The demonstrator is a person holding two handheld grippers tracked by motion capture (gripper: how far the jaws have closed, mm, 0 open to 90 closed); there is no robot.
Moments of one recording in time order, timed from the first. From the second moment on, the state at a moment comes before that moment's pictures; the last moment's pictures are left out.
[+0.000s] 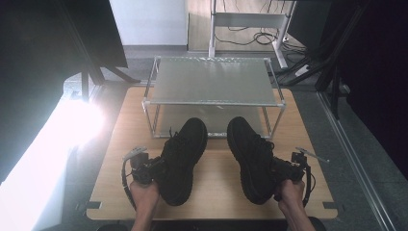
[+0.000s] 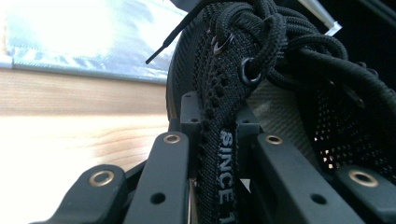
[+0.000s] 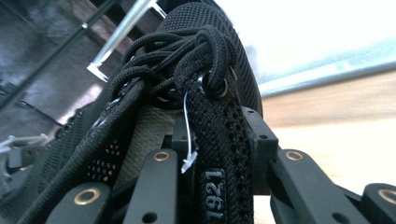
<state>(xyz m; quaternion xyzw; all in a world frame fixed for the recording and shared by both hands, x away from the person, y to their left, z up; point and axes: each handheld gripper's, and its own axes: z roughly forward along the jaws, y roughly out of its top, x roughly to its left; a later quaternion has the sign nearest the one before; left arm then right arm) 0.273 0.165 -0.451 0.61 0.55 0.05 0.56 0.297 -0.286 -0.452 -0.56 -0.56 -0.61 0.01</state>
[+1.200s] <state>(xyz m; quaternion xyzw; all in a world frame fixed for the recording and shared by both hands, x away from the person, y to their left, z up) 0.286 0.157 -0.396 0.56 0.53 0.06 0.63 0.308 -0.252 -0.381 -0.53 -0.53 -0.66 0.01</state>
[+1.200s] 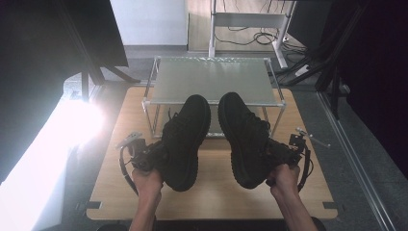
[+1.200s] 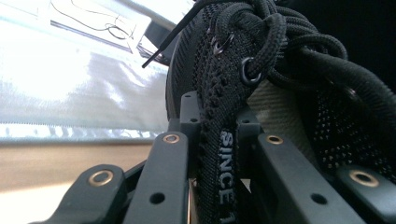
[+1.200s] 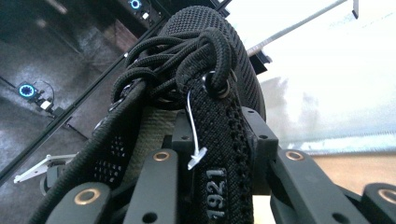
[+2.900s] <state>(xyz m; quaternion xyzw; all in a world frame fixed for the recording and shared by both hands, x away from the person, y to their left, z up) 0.454 0.129 -0.328 0.49 0.63 0.09 0.59 0.470 -0.218 -0.330 -0.62 -0.46 -0.63 -0.03</state>
